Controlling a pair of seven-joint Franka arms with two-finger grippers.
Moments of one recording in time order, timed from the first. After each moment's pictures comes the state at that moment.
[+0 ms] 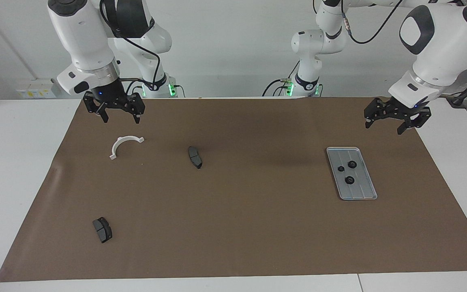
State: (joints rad) left arm -0.03 0.19 -0.02 -1.36 -0.01 1.52 0.28; right arm 0.01 -0.02 0.10 -1.68 -0.04 1.68 0.16
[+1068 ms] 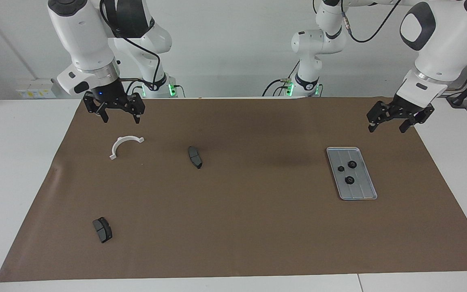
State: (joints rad) left arm -0.03 0.19 -0.01 -1.39 -0.01 1.60 0.05; right arm 0.01 -0.02 0.10 -1.68 -0.04 1.68 0.16
